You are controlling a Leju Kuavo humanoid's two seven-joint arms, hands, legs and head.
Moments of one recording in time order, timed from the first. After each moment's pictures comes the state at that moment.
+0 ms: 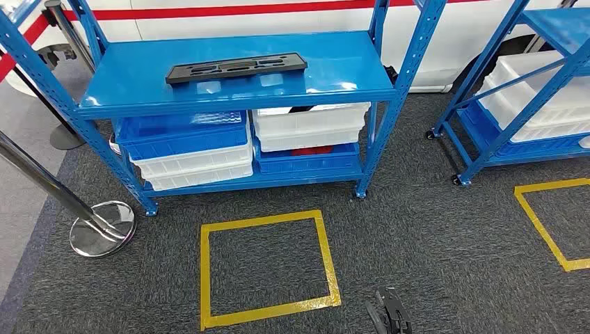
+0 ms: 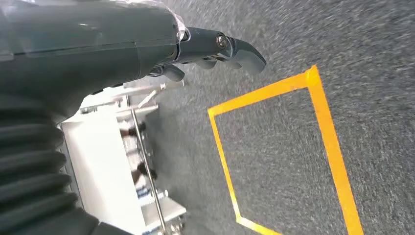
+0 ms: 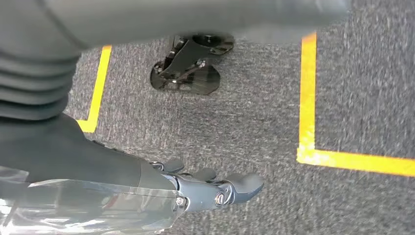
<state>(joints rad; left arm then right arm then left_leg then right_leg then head) 0.26 -0.03 0.17 -0.15 -0.26 0.05 0.00 -0.06 0.04 -0.17 -0.60 0.22 -0.05 -0.03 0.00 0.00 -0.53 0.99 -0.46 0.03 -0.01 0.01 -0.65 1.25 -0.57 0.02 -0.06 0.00</state>
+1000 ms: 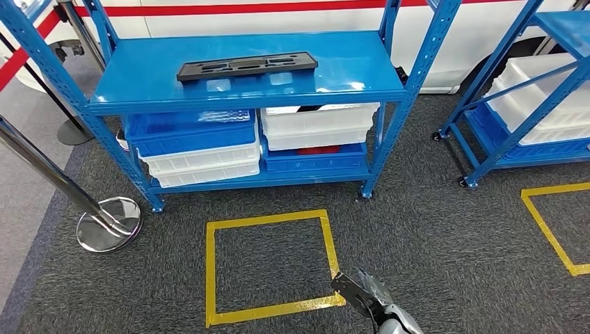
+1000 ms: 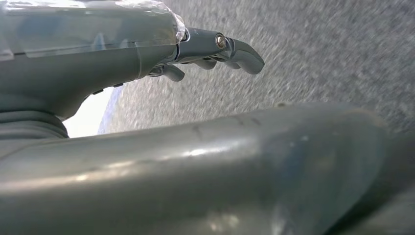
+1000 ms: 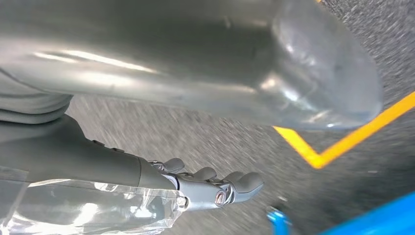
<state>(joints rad) 0.02 -0.13 0.33 -0.15 -0.93 0.19 0.00 -0.25 0.05 -0.07 -0.48 0.94 -0.20 -0.27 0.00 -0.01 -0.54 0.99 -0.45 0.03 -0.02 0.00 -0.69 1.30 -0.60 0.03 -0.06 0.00</state>
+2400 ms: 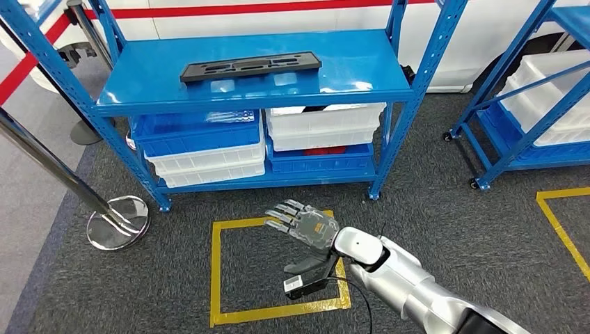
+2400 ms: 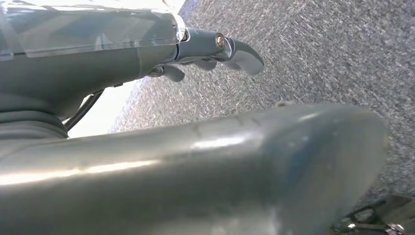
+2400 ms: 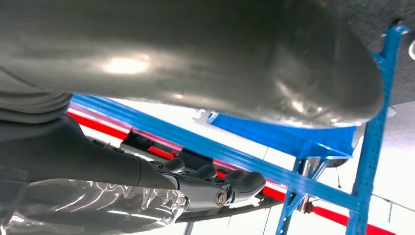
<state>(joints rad) -0.14 -0.17 0.62 -0.17 -1.33 0.29 0.10 -0.60 -0.14 0.87 -0.88 1.24 -0.37 -0.36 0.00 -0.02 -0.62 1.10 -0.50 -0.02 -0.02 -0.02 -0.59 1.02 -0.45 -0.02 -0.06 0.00</state>
